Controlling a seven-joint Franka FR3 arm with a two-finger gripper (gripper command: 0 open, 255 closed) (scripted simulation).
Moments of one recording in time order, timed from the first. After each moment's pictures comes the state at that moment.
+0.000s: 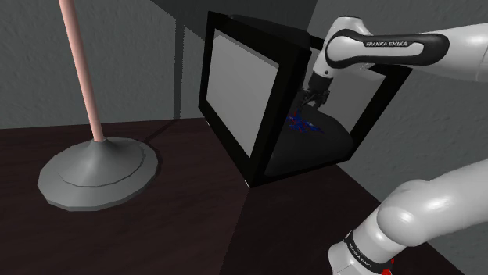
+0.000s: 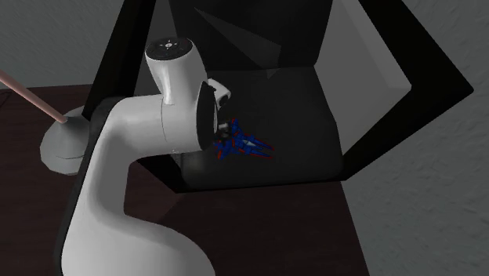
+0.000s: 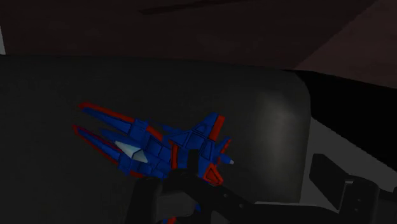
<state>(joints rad) -0.06 -0.38 -0.10 -2.22 -0.06 1.87 0.03</state>
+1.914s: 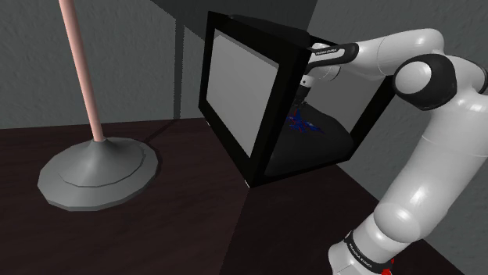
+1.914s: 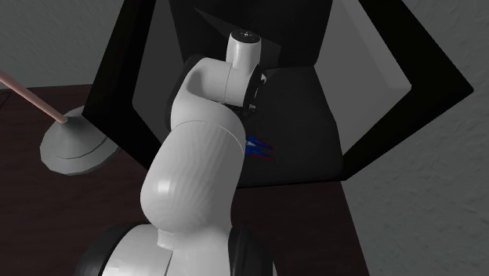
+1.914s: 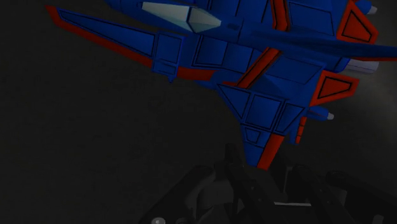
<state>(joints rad) -0.15 0.20 -0.23 -1.82 0.17 1.98 -0.12</state>
